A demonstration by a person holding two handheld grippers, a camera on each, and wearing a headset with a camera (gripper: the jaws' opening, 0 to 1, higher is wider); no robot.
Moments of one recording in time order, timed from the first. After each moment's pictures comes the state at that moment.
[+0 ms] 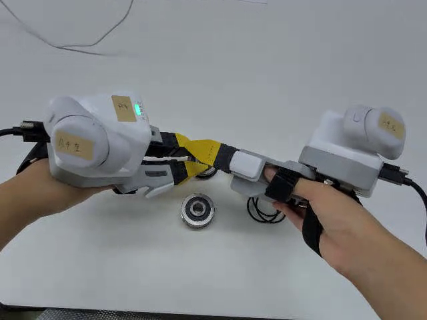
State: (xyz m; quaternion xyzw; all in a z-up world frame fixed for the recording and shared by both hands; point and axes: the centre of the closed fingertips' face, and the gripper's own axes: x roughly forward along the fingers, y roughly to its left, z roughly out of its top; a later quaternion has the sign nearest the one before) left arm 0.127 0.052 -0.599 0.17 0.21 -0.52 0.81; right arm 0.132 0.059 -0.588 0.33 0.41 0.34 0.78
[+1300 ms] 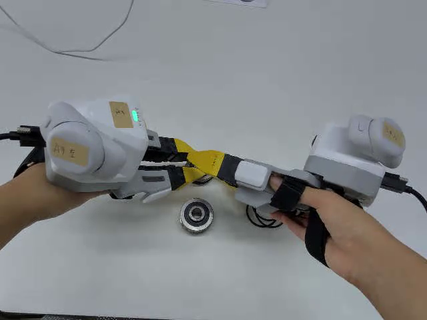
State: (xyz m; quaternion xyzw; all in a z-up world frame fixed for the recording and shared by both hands) left arm 0.125 0.051 -0.598 0.18 0.21 -0.53 0.80; right arm 0.117 0.057 -0.582 0.37 0.42 0.36 0.75
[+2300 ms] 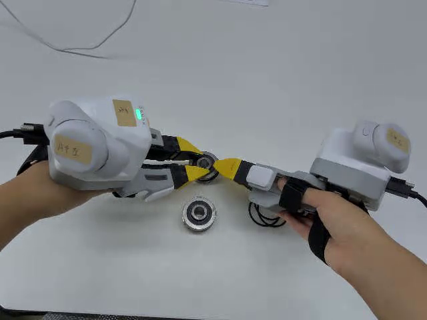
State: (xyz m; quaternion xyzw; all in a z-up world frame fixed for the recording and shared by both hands) left arm 0.125 0.052 -0.599 0.18 0.21 -0.53 0.80; right arm 0.129 0.042 -0.606 0.35 0.43 0.31 0.77
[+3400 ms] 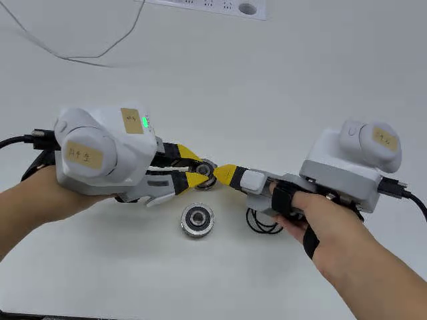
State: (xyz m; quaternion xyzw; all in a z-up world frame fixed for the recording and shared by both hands) left arm 0.124 0.052 -0.598 0.18 0.21 -0.53 0.80; right arm 0.131 0.045 -0.601 0.32 0.44 0.29 0.79
